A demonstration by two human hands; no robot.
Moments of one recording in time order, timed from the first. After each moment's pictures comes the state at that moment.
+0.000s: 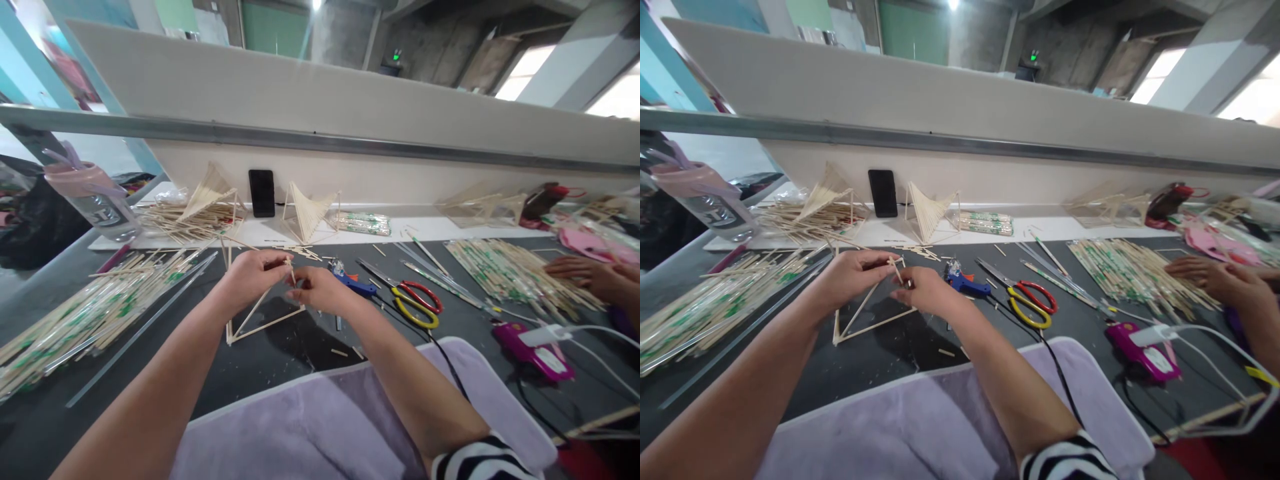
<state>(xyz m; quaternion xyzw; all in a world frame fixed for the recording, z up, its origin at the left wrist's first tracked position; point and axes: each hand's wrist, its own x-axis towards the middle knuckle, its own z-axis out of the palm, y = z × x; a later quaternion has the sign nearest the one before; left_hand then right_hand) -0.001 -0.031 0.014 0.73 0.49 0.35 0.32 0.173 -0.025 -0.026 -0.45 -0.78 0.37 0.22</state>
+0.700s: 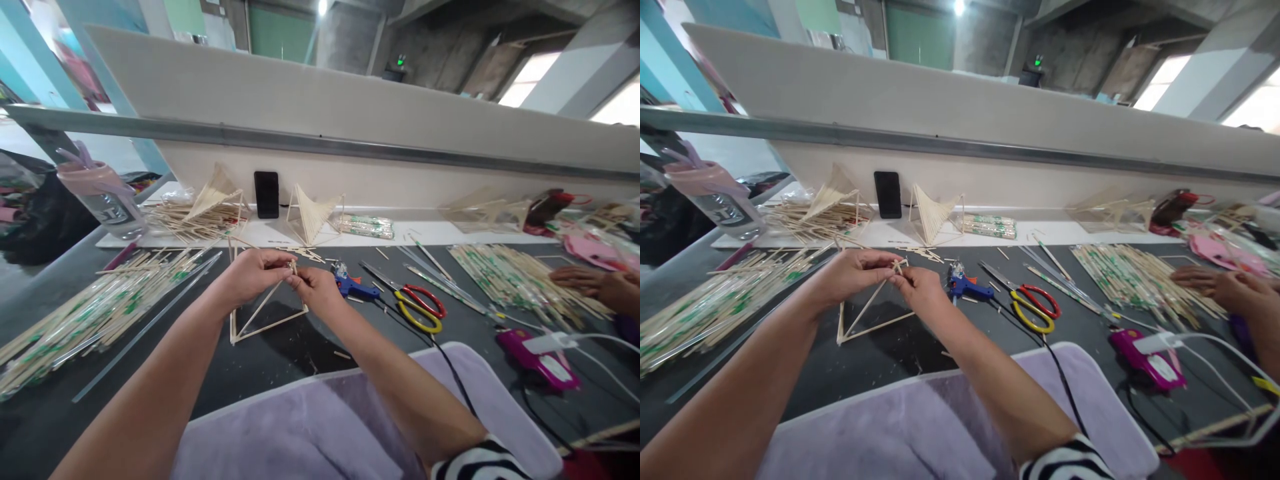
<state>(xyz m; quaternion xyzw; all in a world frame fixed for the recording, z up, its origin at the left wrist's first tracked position) -0.011 -0.028 0.017 0.72 0.47 0.34 0.38 0.152 -0.027 -0.041 -0.45 -0.78 0.25 0.37</state>
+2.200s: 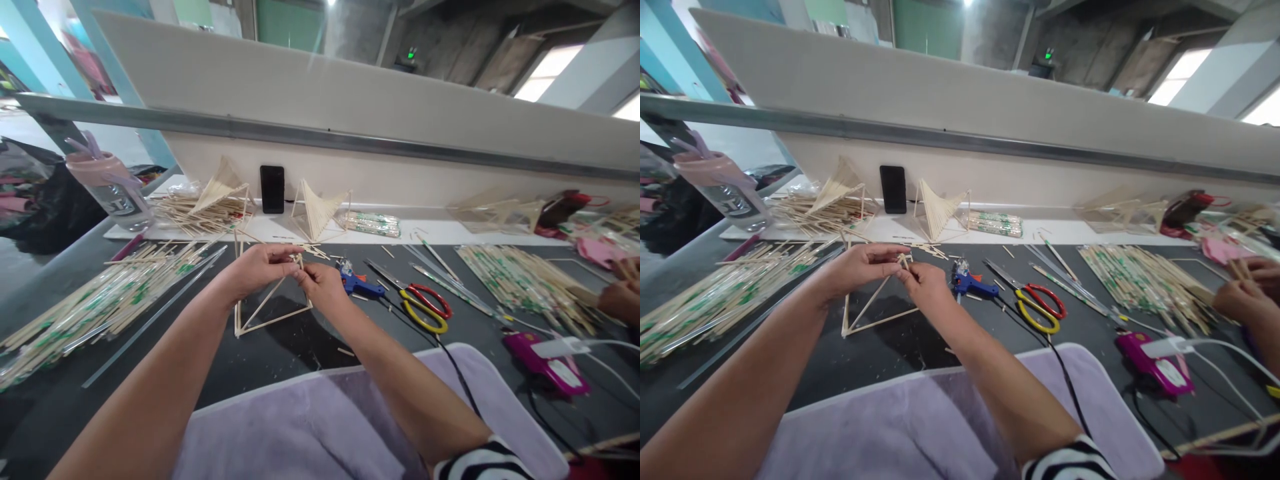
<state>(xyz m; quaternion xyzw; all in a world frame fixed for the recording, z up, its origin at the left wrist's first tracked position) -0.017 -0.021 0.009 0.72 0.45 0.34 0.41 0.150 -0.027 -0.043 -0.46 -0.77 0.22 0.39</state>
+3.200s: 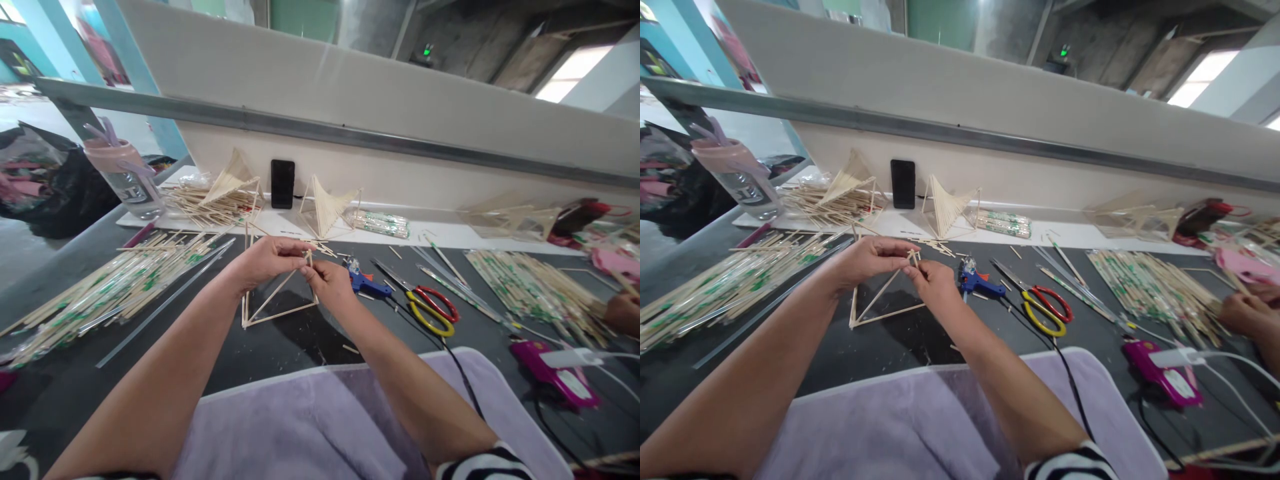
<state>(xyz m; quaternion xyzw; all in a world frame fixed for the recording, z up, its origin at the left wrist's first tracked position) -0.021 -0.018 0.005 0.71 0.40 0.35 0.46 0.149 -0.031 -0.047 -0.45 -0.76 0.21 0.41</state>
